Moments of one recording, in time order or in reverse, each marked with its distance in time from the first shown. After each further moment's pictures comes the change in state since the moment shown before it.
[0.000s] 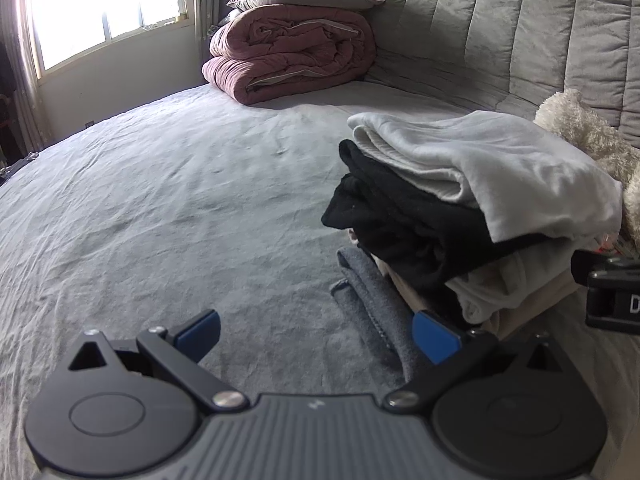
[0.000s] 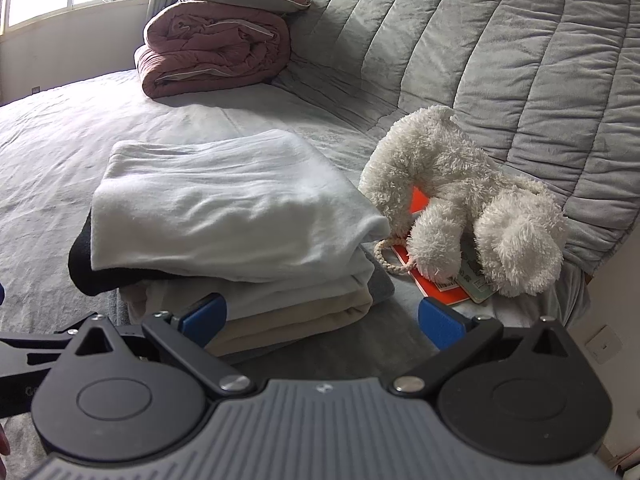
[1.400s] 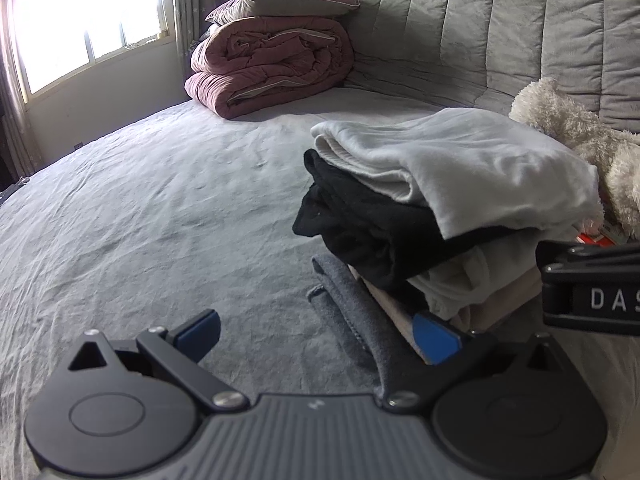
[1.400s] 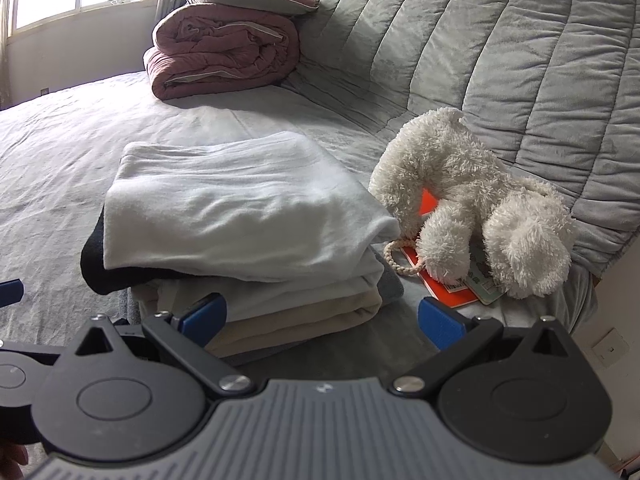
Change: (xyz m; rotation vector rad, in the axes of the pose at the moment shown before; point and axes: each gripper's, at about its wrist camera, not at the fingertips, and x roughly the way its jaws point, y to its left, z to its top) left arm -0.007 -0.018 -0.001 0.066 -0.028 -0.010; right arm -0.003 0.001 -0.001 -0.001 -0.004 0.029
